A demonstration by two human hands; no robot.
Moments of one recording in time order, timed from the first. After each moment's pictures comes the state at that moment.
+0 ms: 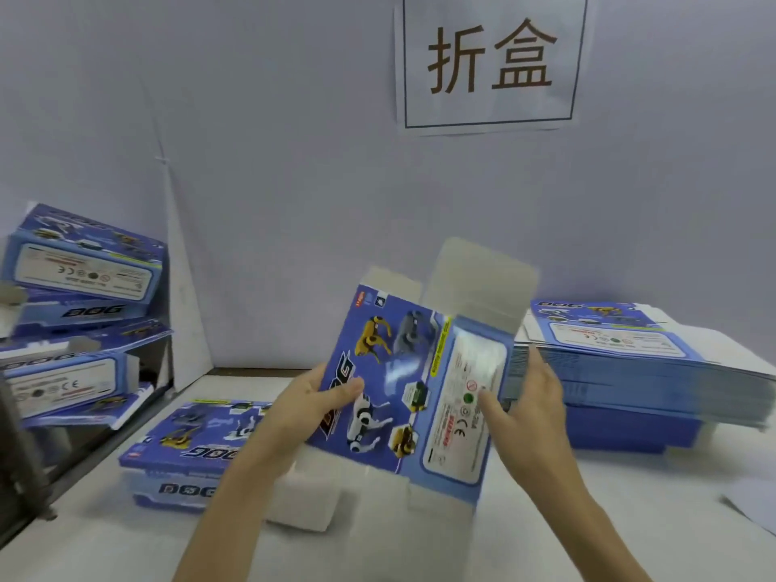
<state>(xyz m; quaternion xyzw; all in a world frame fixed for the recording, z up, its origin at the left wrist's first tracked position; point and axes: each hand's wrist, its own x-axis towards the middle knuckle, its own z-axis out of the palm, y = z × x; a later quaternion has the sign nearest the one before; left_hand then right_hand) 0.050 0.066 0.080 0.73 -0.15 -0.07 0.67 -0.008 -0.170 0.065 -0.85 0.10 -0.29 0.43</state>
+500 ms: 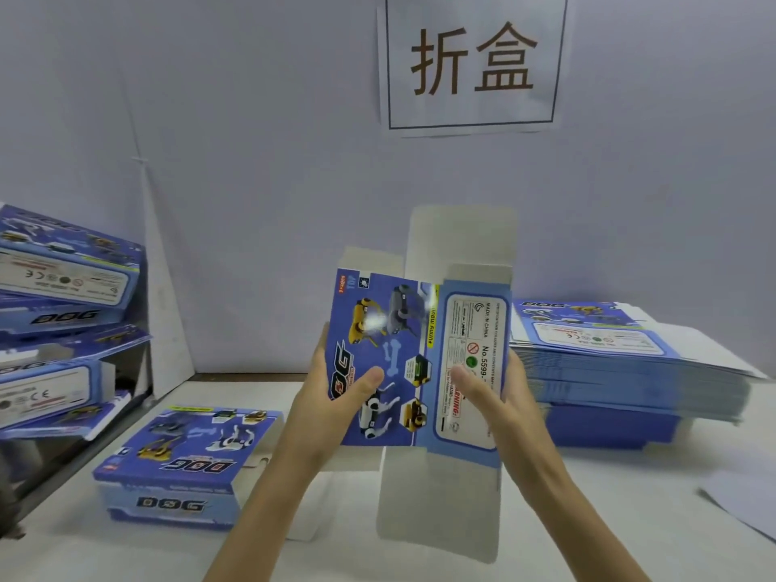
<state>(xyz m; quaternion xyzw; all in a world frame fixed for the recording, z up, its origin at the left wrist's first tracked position) 0.028 0.025 0.086 0.72 -0.18 0.08 0.66 -0.018 -0.161 0.077 -0.69 -0.05 -0.22 0.68</state>
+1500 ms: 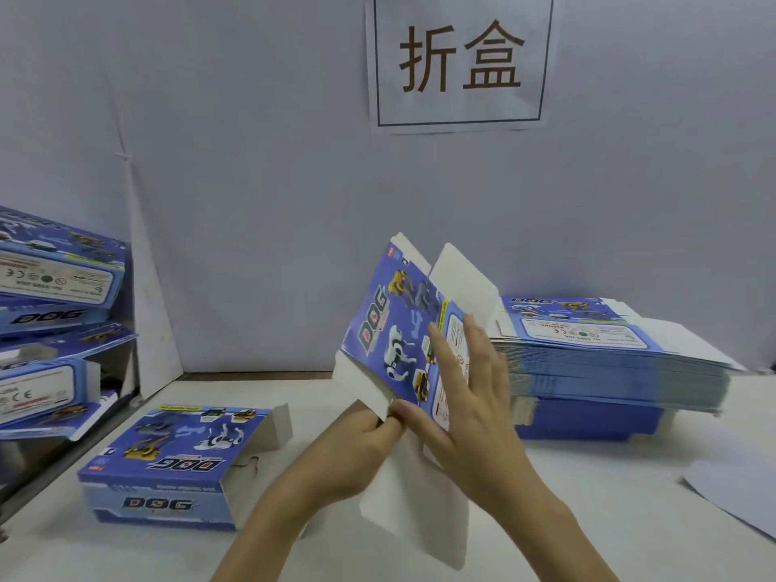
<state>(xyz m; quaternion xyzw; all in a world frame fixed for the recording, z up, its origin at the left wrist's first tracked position) -0.001 0.009 0.084 0.79 -0.30 -0.05 0.53 -0.023 -0.148 0.070 -0.89 -0.09 -0.37 0.25</state>
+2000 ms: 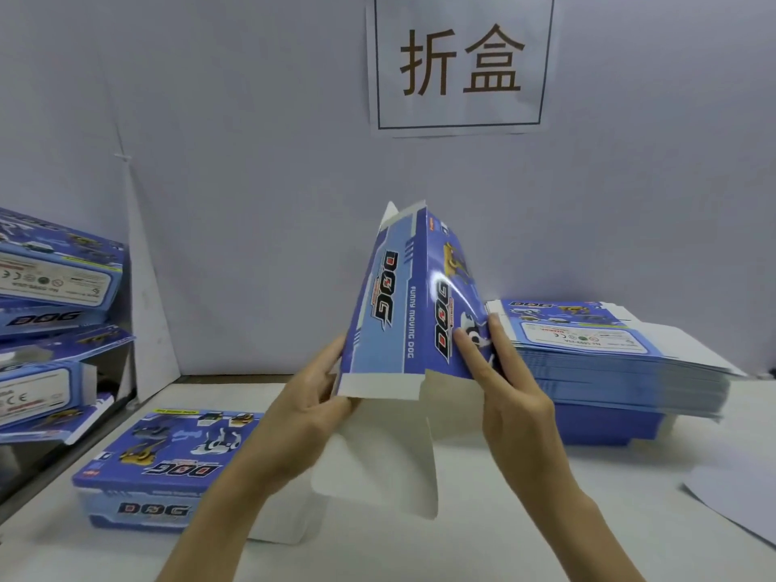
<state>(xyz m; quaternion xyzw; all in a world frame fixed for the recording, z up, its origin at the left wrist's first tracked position) 0.011 0.040 0.104 0.69 -0.35 0.00 0.63 -0.016 -0.179 0.073 -0.79 -0.12 -0.57 0.20</state>
